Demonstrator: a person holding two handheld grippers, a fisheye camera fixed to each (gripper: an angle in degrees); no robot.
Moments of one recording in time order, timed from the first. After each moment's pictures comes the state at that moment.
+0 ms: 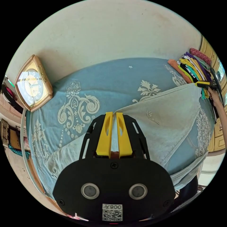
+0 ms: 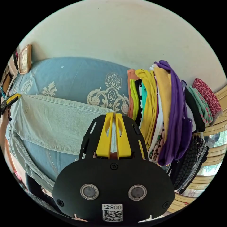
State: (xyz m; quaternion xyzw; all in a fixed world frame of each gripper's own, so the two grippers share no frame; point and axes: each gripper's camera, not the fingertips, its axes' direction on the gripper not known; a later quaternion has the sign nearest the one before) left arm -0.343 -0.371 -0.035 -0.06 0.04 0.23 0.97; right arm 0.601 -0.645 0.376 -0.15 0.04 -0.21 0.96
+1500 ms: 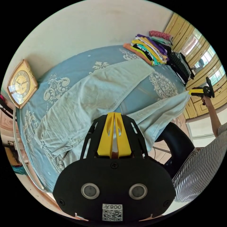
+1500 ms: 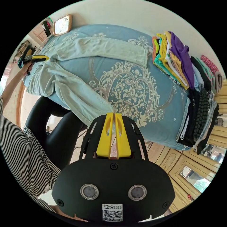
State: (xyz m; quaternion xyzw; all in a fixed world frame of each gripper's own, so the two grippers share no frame) left arm -0.343 -0.203 -0.169 -0.07 0.16 0.33 0.93; right arm 0.792 -0.354 0.143 -0.19 -0.05 -0.27 0.94
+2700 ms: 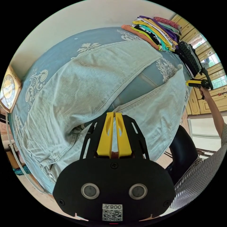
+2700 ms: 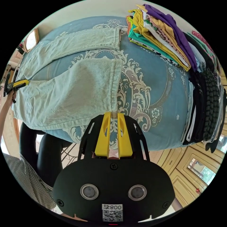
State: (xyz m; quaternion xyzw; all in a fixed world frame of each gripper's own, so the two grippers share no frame) left arm -0.316 -0.179 -0.093 -0.17 0.16 0.34 0.91; right arm 0.950 -0.340 0.274 -0.25 -0.05 -0.17 0.95
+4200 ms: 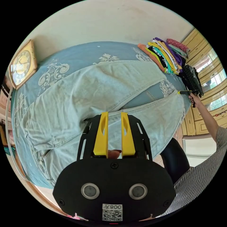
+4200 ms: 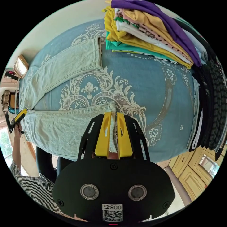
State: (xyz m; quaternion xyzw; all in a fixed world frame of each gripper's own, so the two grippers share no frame) left arm -0.545 -0.149 -0.156 -0.11 0.16 0.22 0.96; right arm 0.843 -0.460 0.343 -0.27 -0.07 -0.06 0.96
